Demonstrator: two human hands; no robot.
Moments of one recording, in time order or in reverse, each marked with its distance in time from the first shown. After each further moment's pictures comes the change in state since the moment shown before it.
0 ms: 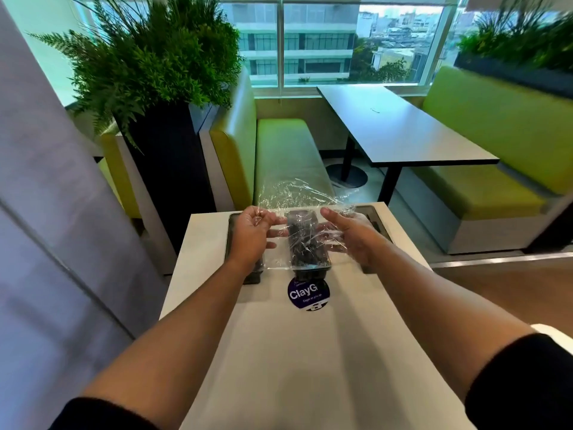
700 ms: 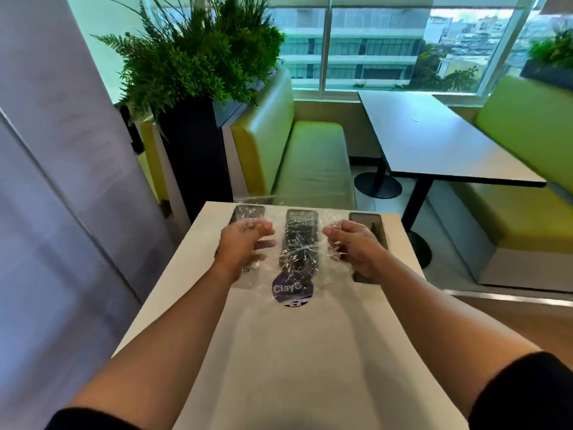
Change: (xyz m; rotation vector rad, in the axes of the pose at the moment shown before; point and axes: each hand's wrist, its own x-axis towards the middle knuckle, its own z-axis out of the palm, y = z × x) left_hand -0.049 -0.008 0.050 -0.025 0.201 -0.155; right_hand 0.012 0.014 -0.080 -0.098 -0.213 -0.050
